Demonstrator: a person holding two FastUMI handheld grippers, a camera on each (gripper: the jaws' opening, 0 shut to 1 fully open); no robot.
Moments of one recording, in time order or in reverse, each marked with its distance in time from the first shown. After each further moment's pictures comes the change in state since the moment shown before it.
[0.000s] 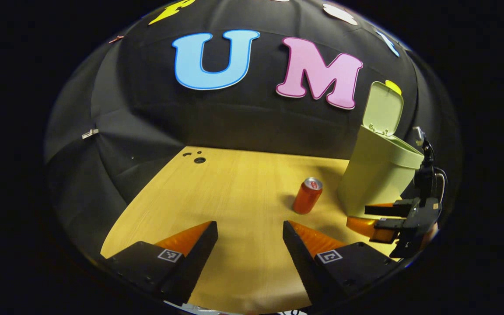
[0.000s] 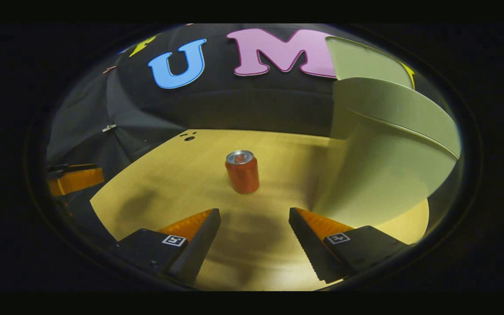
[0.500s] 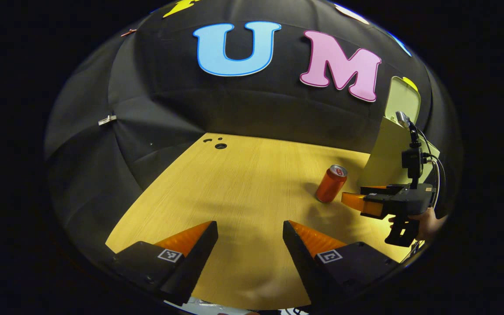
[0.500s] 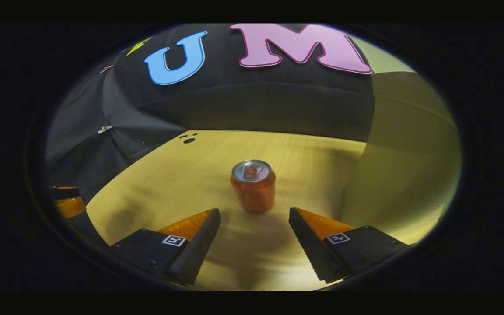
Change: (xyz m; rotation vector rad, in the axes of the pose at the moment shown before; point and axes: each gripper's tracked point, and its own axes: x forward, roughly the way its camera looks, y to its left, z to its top) left arm 0.006 0.032 -0.030 -0.066 0.057 0.091; right arm 0.081 0.021 0.018 0.012 -0.009 0.030
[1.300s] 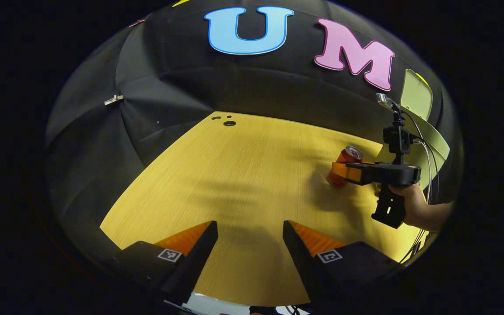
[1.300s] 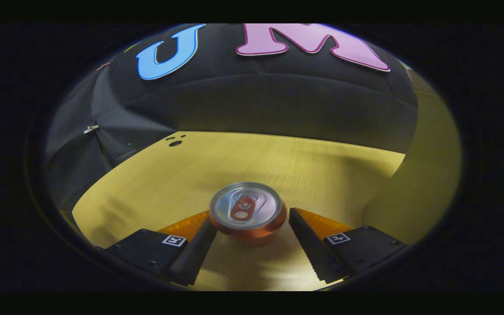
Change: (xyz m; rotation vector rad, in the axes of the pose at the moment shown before) left arm 0.016 0.009 -0.037 -0.019 0.102 0.049; right arm 0.085 -0.014 0.023 -0.003 -0.021 -0.051
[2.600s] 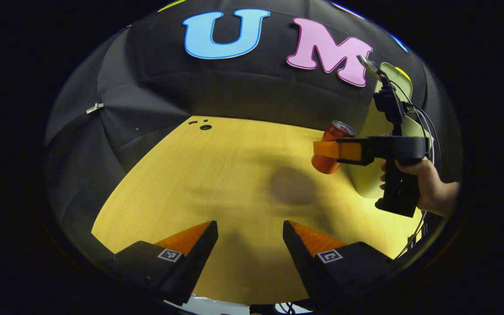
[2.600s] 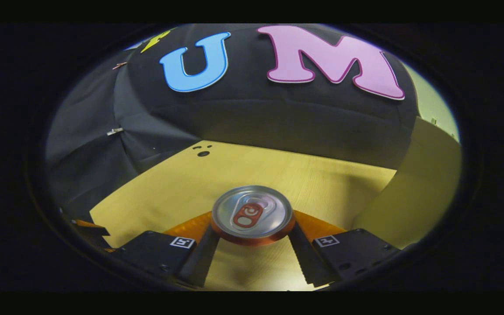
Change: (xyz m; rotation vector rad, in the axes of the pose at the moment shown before) left arm -0.018 -0.047 -0.004 0.066 -0.023 -0.133; right arm -0.100 0.053 0.061 -0.063 -0.056 0.111
